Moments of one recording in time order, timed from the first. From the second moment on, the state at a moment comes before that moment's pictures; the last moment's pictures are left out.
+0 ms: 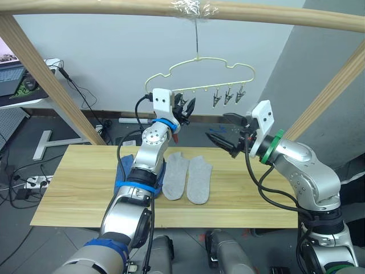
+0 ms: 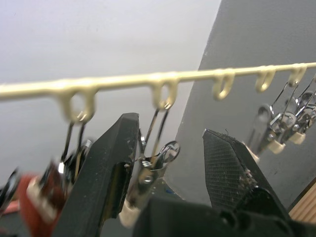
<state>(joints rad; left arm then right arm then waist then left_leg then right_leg) -0.84 0.12 -0.02 0.60 -0.09 -0.06 -0.28 -0.48 -0.39 0.02 -0.39 0.42 0.70 0.58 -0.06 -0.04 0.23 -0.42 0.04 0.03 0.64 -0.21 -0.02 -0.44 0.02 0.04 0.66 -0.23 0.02</state>
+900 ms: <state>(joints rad) -0.83 0.15 -0.08 0.63 0.10 -0.12 -0.21 -0.48 -0.40 0.02 -0.39 0.42 0.70 0.58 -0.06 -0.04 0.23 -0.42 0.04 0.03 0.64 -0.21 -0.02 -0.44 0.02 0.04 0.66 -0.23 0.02</state>
